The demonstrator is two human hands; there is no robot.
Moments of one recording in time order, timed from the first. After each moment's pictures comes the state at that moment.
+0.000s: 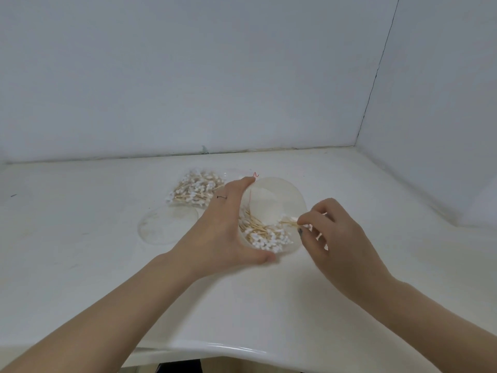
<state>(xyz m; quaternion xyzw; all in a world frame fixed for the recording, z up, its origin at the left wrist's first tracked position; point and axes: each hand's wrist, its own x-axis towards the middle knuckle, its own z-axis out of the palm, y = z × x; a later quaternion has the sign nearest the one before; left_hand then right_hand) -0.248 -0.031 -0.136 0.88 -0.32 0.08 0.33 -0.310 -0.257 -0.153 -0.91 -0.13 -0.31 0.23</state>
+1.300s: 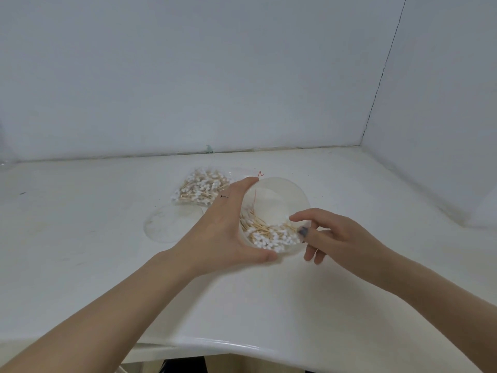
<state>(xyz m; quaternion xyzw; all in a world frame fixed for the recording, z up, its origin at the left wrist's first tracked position) -0.245 -0.023 -0.136 0.88 -0.31 0.05 0.35 -0.307 -0.263 -0.130 -0.86 -0.07 0.02 0.50</state>
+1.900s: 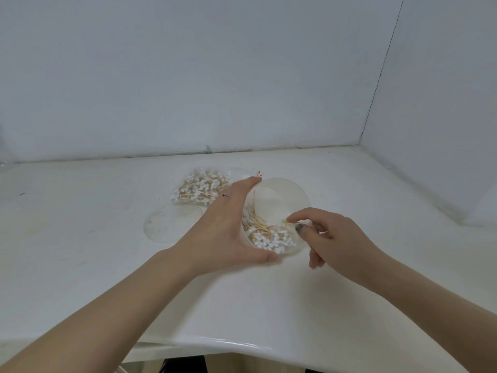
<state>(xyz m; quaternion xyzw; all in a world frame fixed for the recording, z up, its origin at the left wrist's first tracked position) -0.248 -0.024 -0.133 0.89 -0.33 0.06 0.32 -0.309 -0.252 -0.132 -0.89 -0.03 -0.04 0.46</state>
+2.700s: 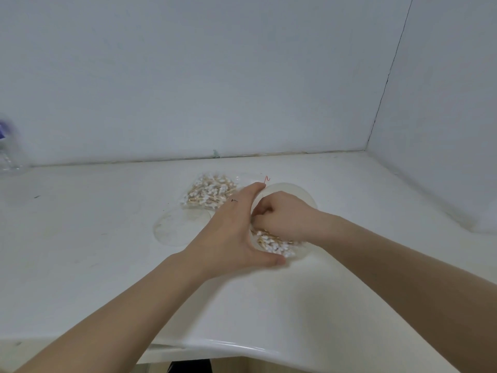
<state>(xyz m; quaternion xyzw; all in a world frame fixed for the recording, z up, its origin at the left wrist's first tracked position) -0.247 -0.024 -0.133 0.89 -0.30 0.04 0.34 -0.247 -0.181 -0.094 -0.95 -0.07 0.06 0.31</state>
